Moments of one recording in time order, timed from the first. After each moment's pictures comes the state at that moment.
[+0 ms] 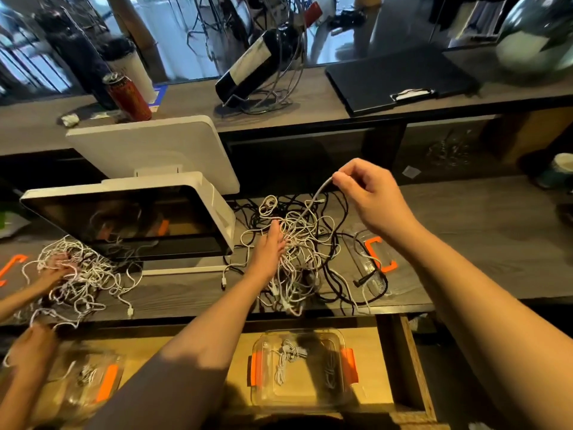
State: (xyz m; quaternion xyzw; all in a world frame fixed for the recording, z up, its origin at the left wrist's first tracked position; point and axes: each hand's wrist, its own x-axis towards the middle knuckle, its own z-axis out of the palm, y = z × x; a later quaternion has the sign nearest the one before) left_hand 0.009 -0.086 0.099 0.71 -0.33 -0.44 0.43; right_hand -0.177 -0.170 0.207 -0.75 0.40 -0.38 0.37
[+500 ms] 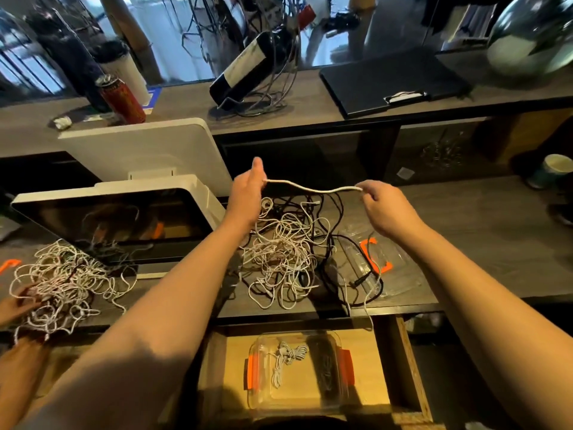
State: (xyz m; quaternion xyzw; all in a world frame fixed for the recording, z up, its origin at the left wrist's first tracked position) left_hand 0.042 -0.148 0.177 0.68 -0.47 -0.28 0.48; right_hand -0.203 -0.197 0.174 -0.75 0.56 -0.19 0.28
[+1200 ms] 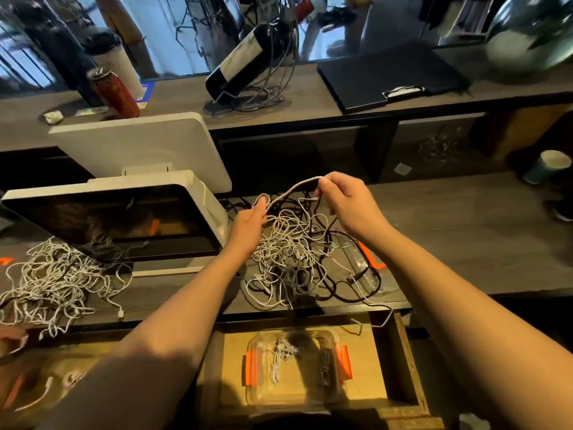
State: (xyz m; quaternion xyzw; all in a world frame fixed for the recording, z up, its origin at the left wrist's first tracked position) left_hand 0.041 -0.116 0.123 0.75 -0.39 -0.36 0.40; right_hand -0.156 -0.172 0.181 -0.72 0.44 -0.34 0.41
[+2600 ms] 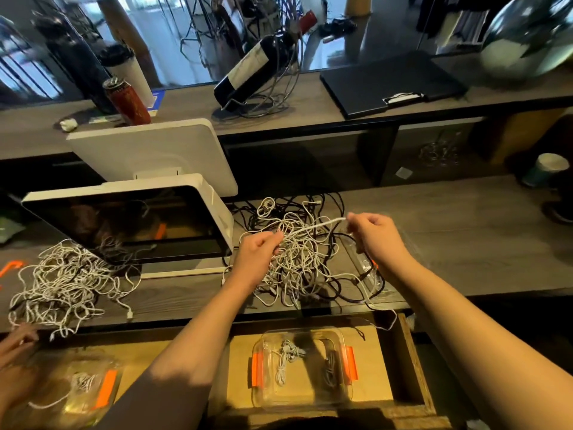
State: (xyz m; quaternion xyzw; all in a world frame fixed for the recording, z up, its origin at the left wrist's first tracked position) left_hand 0.022 -0.051 0.138 0.70 -0.45 -0.39 0.40; right_hand -0.189 -0.126 0.159 -0.53 0.55 -0.34 0.55
